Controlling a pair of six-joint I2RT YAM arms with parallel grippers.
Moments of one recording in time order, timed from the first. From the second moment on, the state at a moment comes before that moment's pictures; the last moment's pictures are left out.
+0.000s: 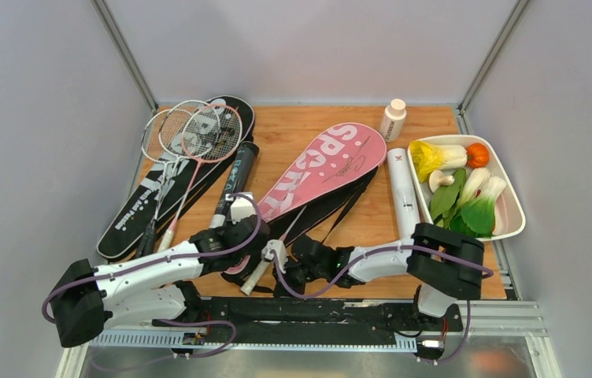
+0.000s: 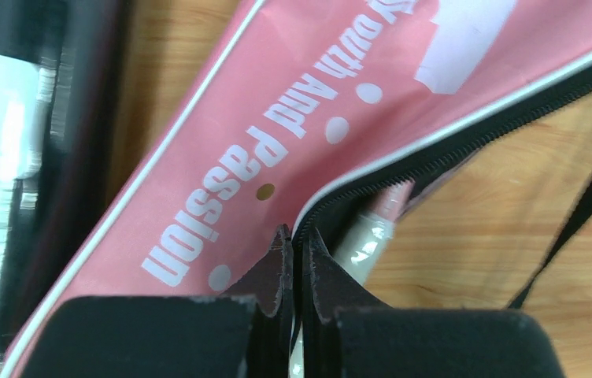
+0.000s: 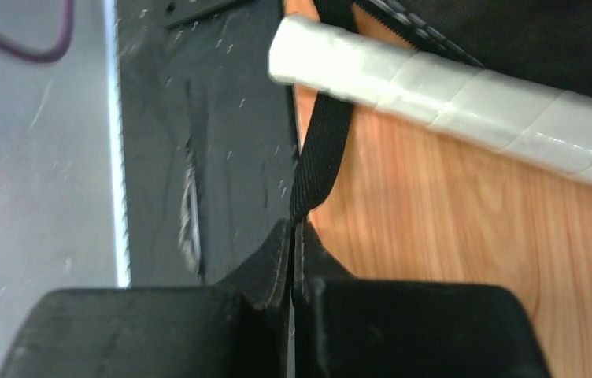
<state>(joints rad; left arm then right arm) -0.99 1.03 0.56 -0.46 -0.54 -0.87 1.23 1.61 0.63 0.38 -0.44 0.21</state>
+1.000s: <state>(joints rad) -0.95 0.91 0.53 -0.42 -0.50 -0.88 1.29 1.47 0.57 0.28 0.24 0.95</state>
